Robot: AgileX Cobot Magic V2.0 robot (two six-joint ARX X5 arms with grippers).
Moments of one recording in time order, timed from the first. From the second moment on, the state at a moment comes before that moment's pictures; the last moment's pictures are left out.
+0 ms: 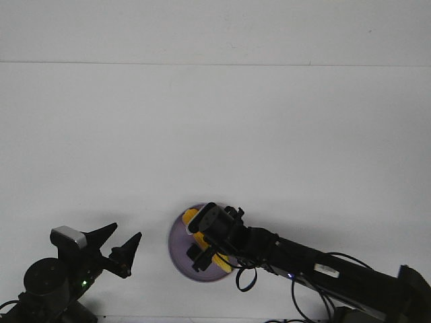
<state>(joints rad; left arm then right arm) -0.56 0.29 0.60 -0.51 0.00 -0.39 1.01 1.48 1.00 -0.44 0.07 0.19</state>
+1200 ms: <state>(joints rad) -0.56 0.29 0.60 -0.42 -0.11 -0.32 0.66 0.36 0.69 -0.63 0.28 0.03</state>
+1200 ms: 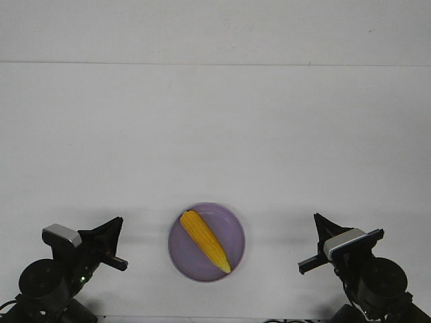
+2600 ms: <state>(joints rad) -0.02 0.00 0.03 0.00 -0.03 0.09 0.66 0.36 0.69 -0.58 0.28 0.04</state>
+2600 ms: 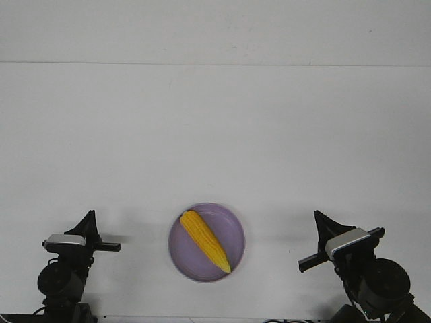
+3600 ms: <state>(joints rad) -0.02 0.00 0.03 0.00 -0.03 0.09 0.24 0.23 0.47 -0.37 0.13 -0.04</state>
